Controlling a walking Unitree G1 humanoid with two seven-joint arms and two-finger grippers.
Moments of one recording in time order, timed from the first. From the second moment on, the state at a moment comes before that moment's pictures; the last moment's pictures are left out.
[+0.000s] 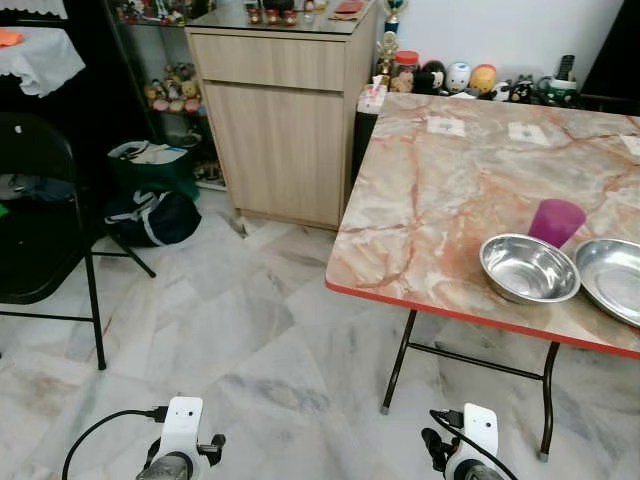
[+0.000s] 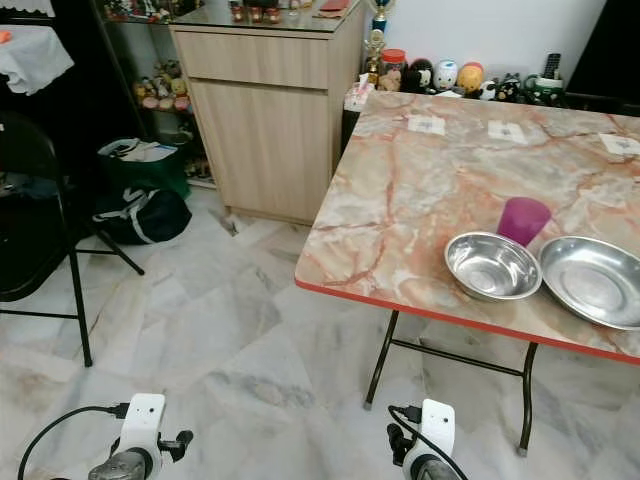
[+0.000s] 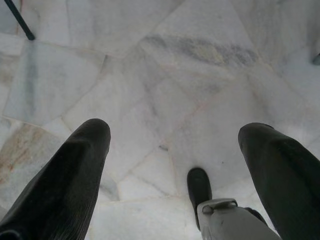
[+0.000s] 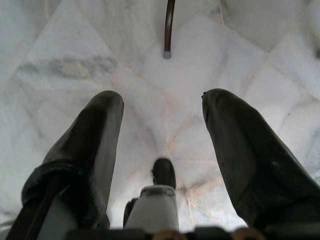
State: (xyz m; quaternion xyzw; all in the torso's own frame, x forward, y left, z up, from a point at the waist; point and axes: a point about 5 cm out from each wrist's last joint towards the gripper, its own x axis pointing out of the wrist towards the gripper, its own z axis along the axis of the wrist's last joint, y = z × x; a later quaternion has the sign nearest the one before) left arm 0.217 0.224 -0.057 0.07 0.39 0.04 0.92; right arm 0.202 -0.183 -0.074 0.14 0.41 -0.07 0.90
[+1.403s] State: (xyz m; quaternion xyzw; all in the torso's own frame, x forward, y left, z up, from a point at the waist) left arm 0.197 0.226 -0.068 0.04 0.40 0.06 0.91; right arm 0.194 -0.185 -0.078 0.15 0.41 -0.07 0.90
